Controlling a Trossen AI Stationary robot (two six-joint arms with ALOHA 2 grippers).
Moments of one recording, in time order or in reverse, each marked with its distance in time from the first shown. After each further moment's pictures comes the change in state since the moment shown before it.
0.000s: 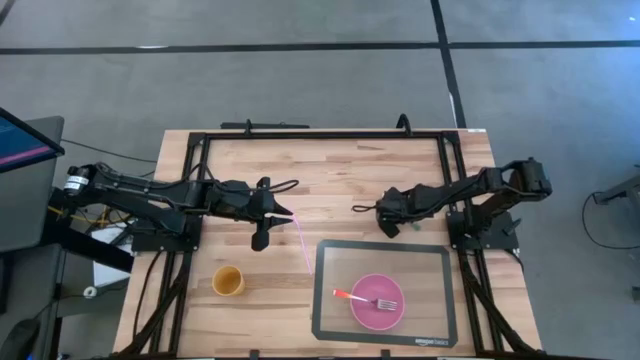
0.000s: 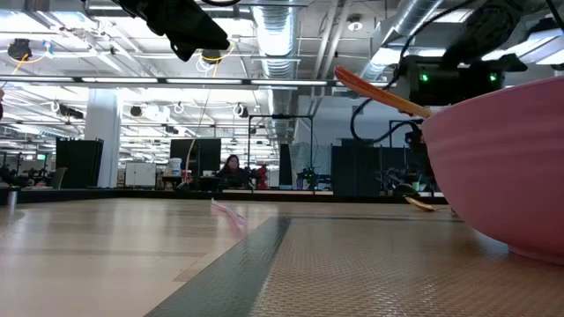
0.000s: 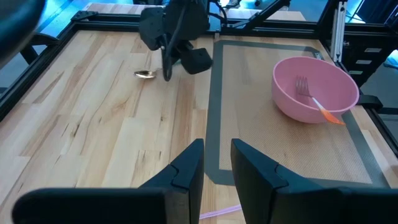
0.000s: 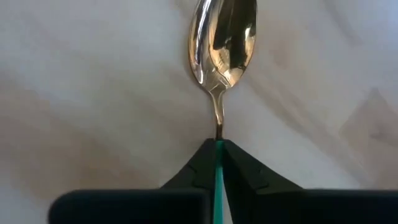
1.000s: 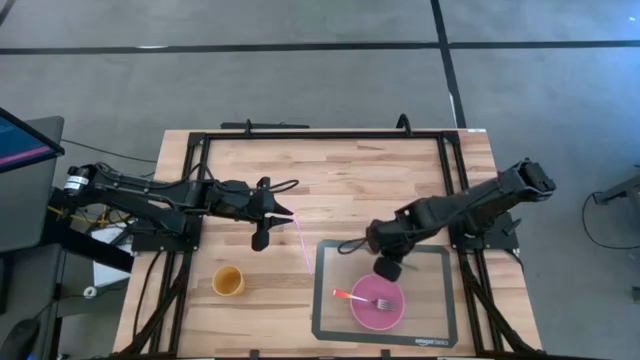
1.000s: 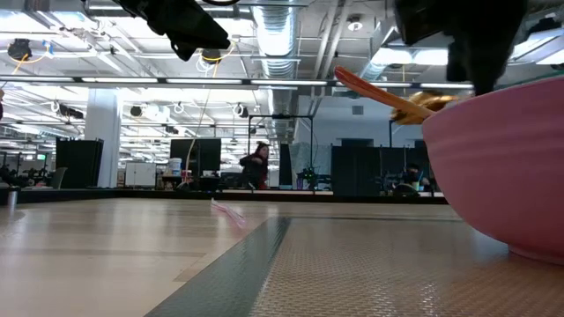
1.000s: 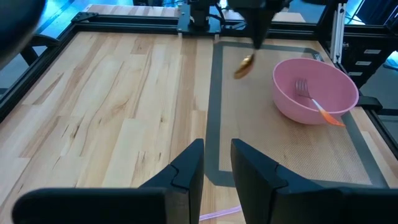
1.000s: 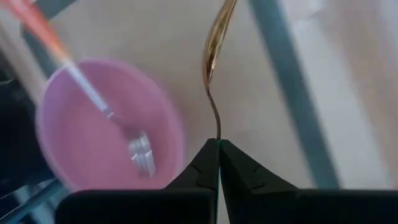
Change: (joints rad) left arm 0.000 0.001 0.000 0.005 0.000 0.000; right arm 0.339 -0.005 0.517 -0.320 -0.454 0.042
